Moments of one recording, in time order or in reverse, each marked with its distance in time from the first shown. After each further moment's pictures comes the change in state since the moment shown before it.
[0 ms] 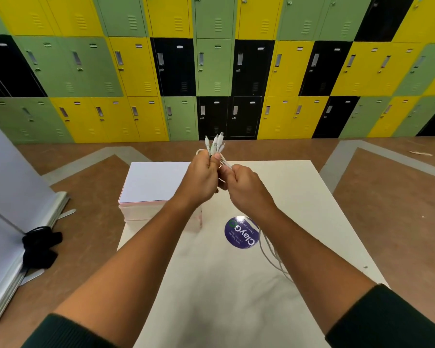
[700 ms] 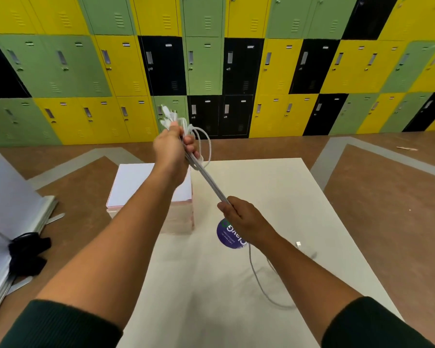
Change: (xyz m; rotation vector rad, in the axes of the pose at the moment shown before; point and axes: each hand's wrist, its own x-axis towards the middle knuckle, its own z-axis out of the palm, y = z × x) left_hand 0.042 0.022 -0.025 -0.920 0.264 -0.266; right_hand -0.033 0.072 0.015 0.153 -0.209 -0.021
